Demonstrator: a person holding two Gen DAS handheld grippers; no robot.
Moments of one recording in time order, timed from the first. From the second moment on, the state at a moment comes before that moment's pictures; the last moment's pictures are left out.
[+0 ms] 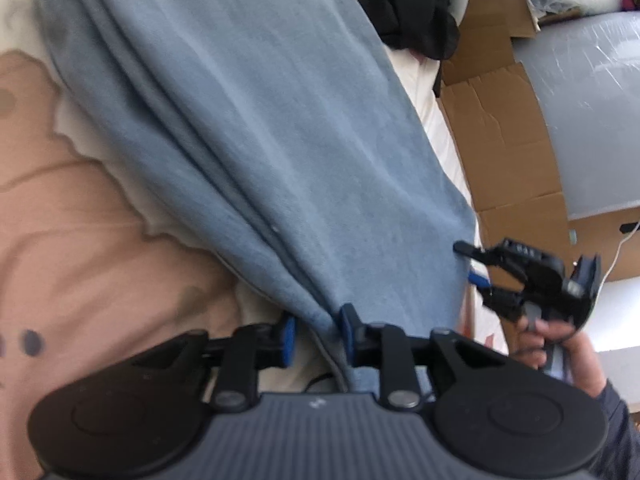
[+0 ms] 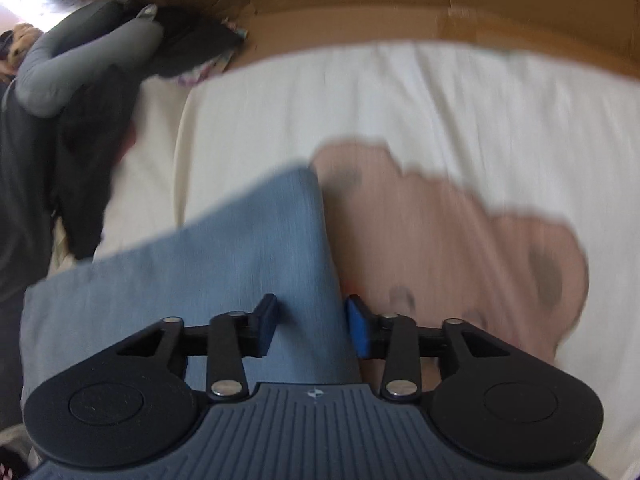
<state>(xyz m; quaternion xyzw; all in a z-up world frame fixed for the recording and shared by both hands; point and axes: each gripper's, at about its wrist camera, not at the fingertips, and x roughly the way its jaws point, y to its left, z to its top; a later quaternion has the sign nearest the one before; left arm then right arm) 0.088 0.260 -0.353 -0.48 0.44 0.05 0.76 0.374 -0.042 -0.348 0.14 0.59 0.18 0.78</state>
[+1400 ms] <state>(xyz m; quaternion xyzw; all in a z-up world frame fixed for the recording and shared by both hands) 0.062 0.374 -0.329 -0.49 0.37 0.18 0.77 0.203 -0.167 -0.403 0.50 0.55 0.21 0.64</state>
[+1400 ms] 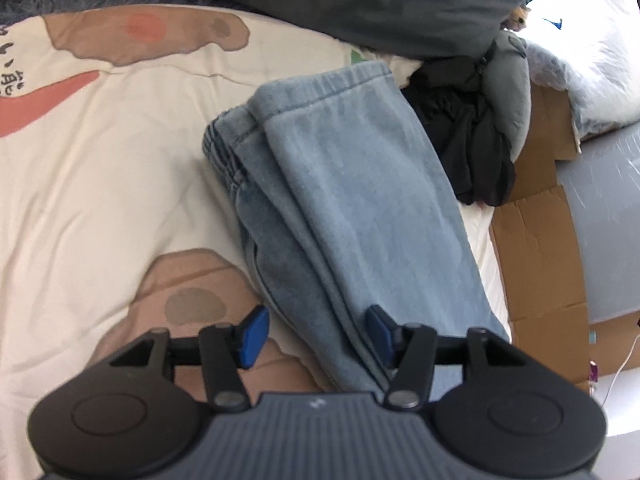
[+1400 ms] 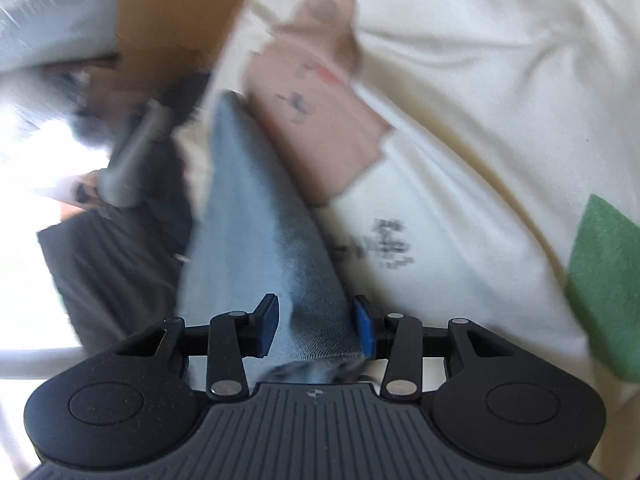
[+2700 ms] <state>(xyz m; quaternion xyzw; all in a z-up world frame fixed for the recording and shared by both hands) 0.087 0.399 -0.347 -0.49 0.34 0.20 0.78 0.239 -0.100 -0.395 0.40 0.58 0.23 0.67</state>
